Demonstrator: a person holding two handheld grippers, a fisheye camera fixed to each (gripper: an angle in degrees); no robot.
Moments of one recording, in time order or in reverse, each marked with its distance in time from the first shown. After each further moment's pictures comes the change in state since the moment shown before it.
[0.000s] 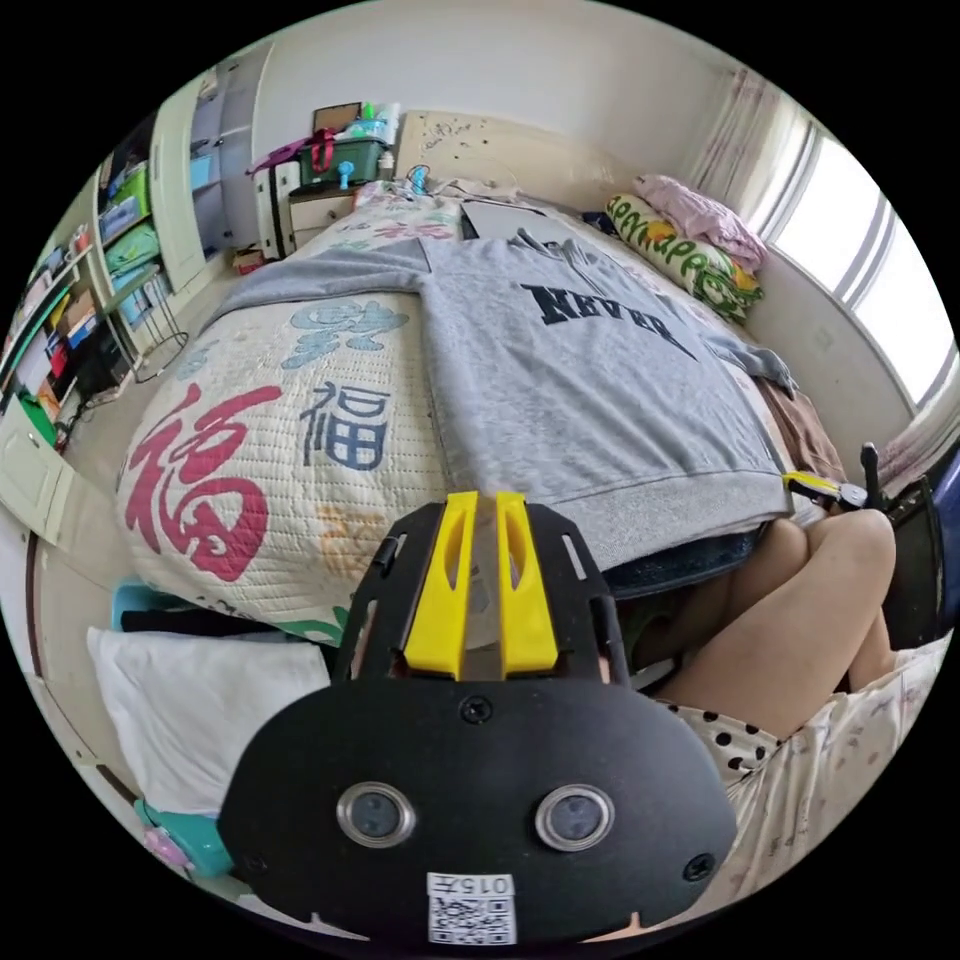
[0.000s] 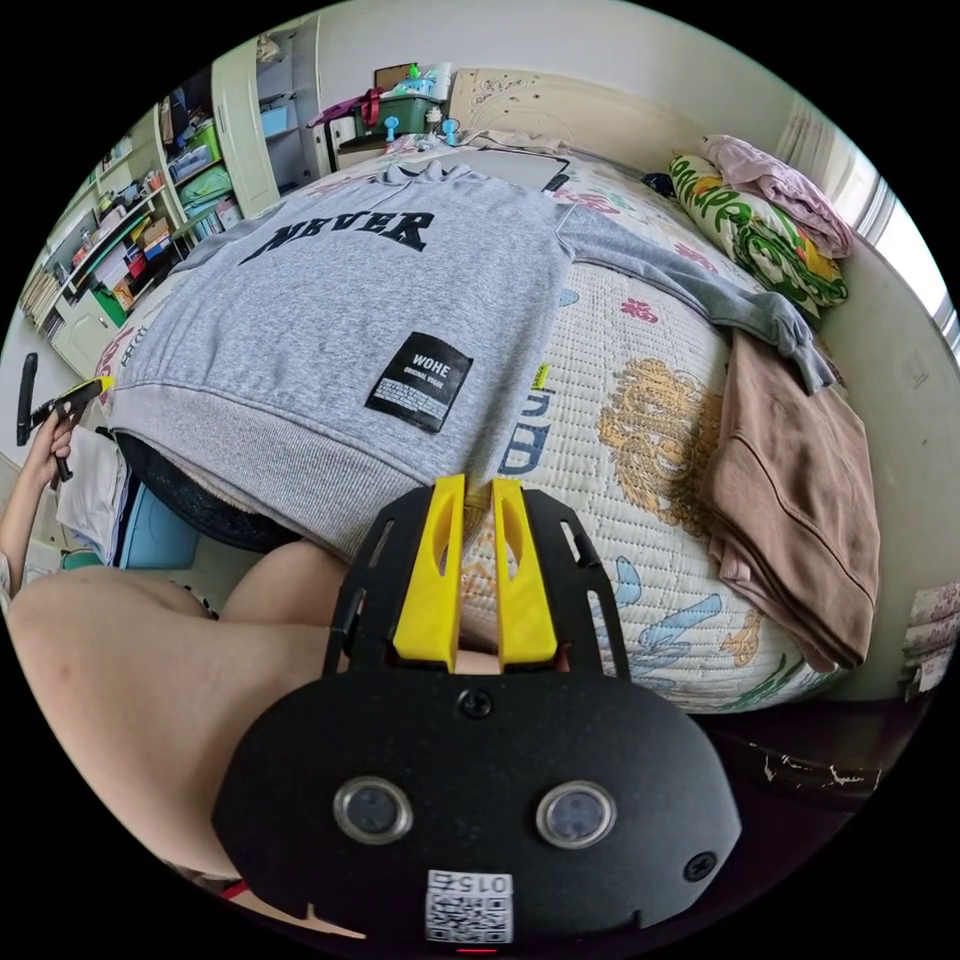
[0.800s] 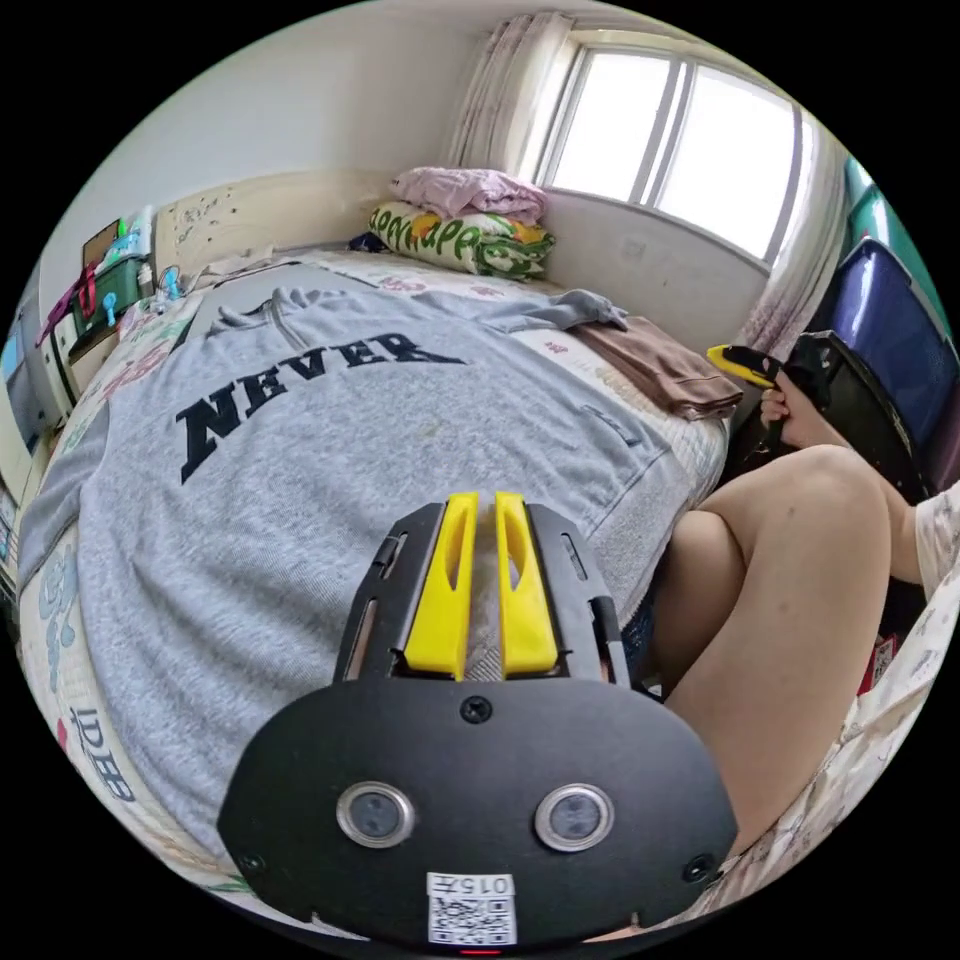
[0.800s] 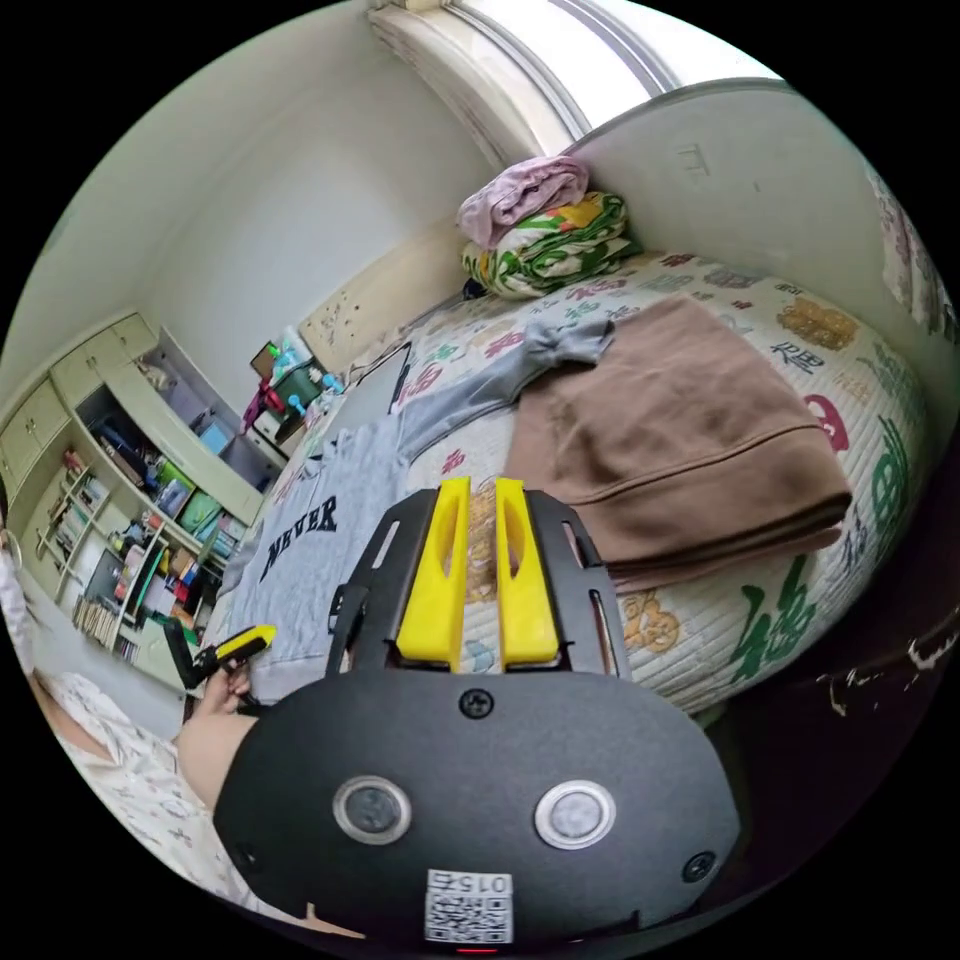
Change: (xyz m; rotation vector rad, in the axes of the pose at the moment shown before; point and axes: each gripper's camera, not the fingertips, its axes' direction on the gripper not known) left arm 0.163 -0.047 0.092 0.054 0.391 0.434; right arm 0.198 -0.084 -0.292 0.498 -0.228 0.676
